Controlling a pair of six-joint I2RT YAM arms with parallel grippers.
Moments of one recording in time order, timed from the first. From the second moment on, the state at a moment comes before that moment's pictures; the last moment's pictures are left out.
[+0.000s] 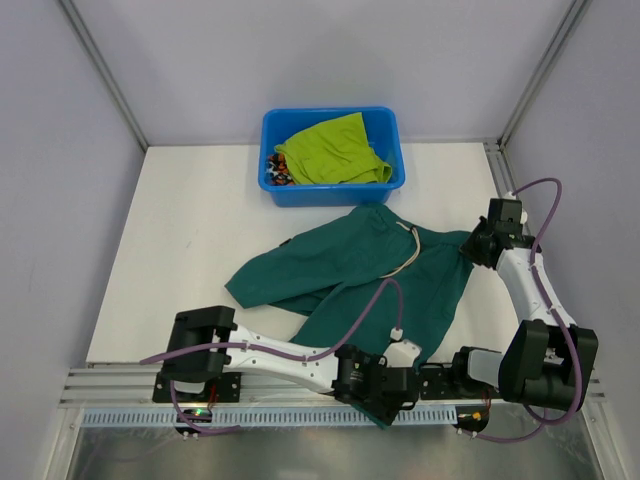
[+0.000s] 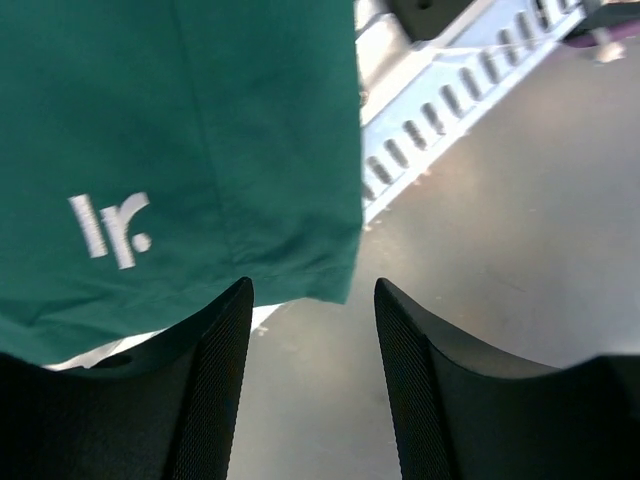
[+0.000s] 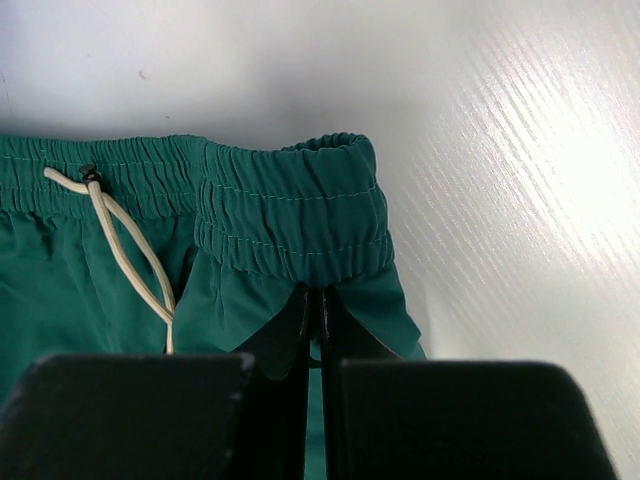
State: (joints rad) left arm -1.68 1.83 1.30 -0.57 -0.14 -0.99; right arm -0.18 1.22 0.82 -0.53 0.02 0.49
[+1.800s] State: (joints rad) left arm -0.80 1.52 2.00 -1.30 -0.94 -0.71; right arm 0.14 1.72 1.93 -0.35 -0.37 0.78
